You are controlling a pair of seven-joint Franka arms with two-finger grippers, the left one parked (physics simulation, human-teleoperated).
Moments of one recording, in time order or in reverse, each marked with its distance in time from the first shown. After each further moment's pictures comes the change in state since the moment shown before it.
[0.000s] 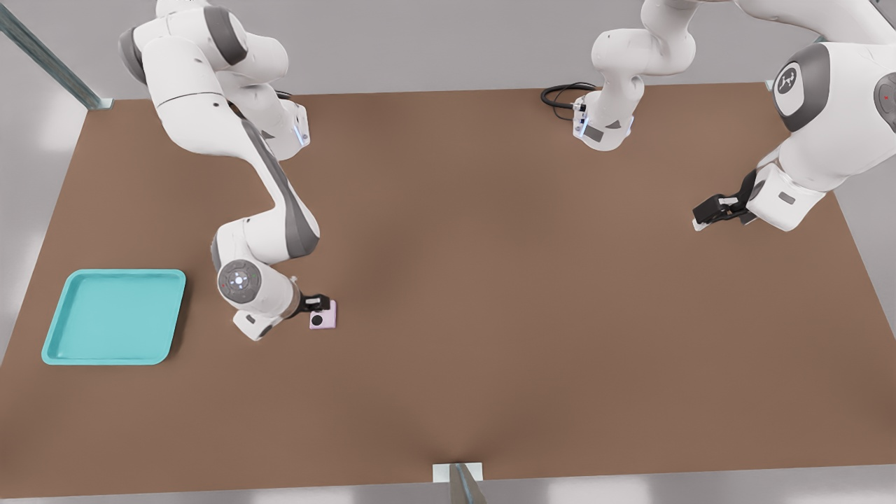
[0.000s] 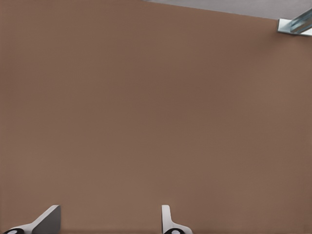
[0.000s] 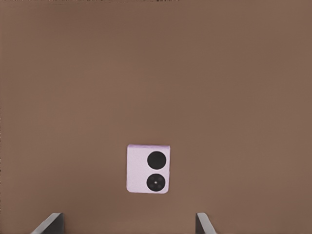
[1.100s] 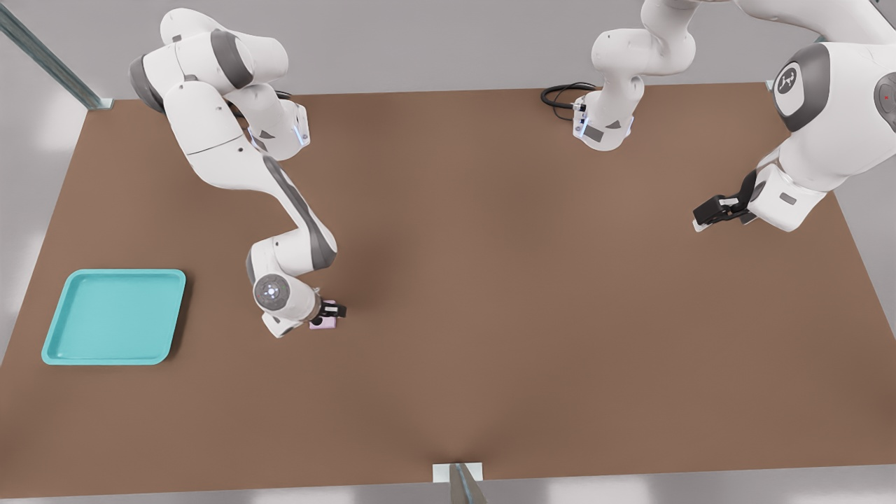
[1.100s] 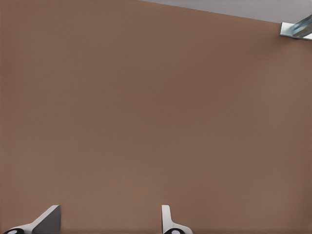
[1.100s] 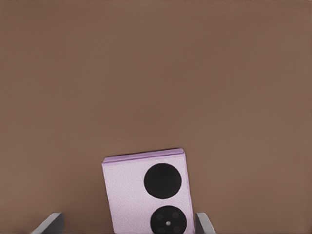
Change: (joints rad) arm -0.014 0.130 0.009 -0.177 -0.001 0.294 0.135
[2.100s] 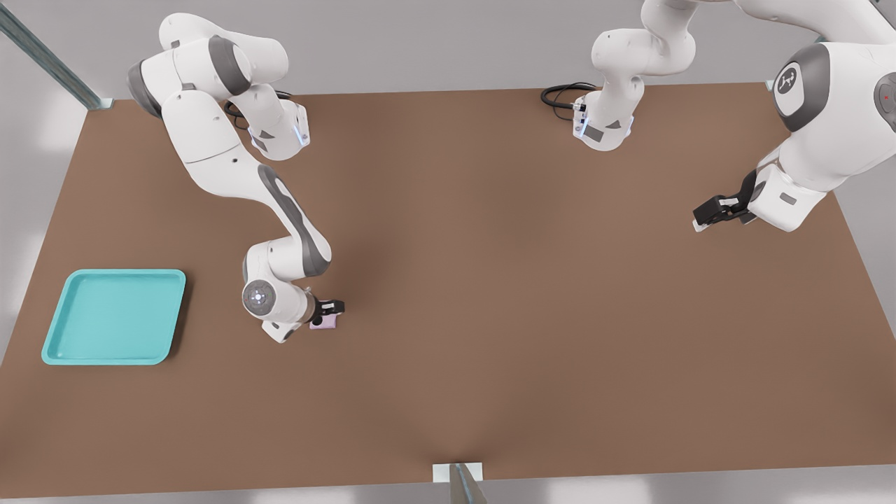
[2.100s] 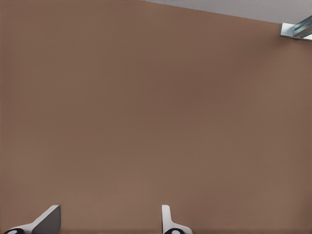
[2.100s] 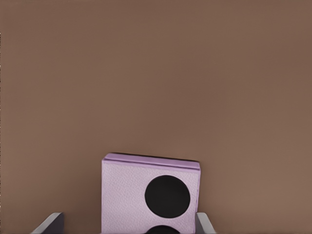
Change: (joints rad) arm -0.024 0.028 0.001 -0.024 0.141 0.051 -0.314
